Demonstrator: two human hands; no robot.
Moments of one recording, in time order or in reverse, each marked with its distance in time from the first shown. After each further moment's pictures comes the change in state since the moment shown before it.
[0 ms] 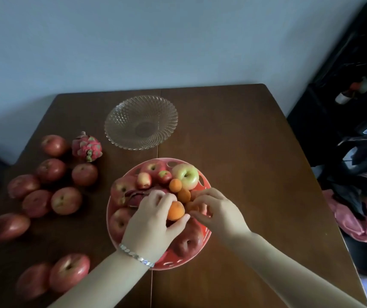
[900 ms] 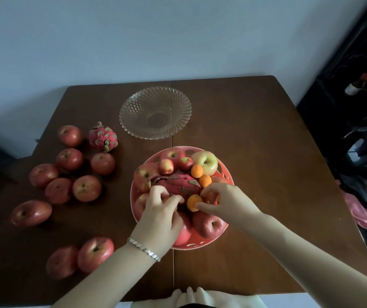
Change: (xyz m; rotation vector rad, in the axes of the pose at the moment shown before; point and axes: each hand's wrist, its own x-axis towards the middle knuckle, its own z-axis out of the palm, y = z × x) left_hand -0.035 -0.033 -0.012 -0.043 -0.008 0.006; right_hand 0.003 -0.039 0.013 -0.153 -0.182 0.207
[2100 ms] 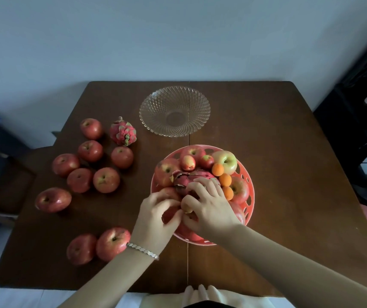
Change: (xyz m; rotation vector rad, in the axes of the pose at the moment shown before) left_hand -0.024 -0.047 0.000 -0.240 0.235 -0.107; right_hand 0.008 -0.039 0.072 -0.325 0.414 -0.642
